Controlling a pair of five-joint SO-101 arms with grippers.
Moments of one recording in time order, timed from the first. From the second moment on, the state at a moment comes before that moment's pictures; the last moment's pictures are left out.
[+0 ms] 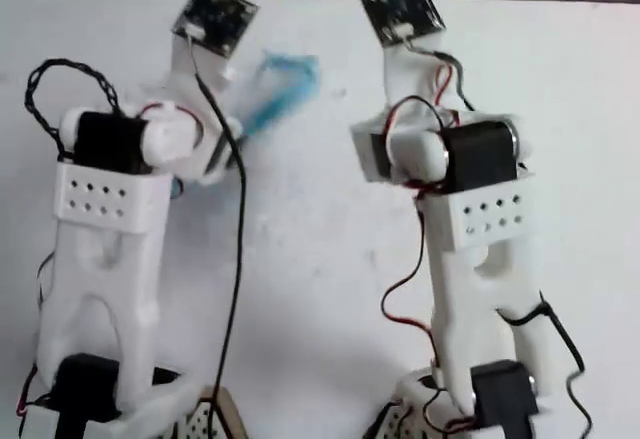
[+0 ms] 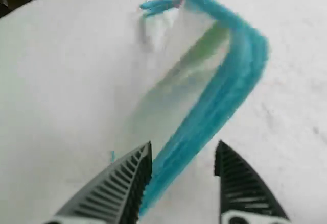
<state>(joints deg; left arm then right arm) 5.7 -16.7 -7.7 92.5 -13.6 -14.1 -17.8 -12.0 95.1 7.0</state>
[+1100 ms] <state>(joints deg) -17.5 -58.5 72.6 43.8 -18.6 -16.2 -72.2 88.0 36.0 6.8</state>
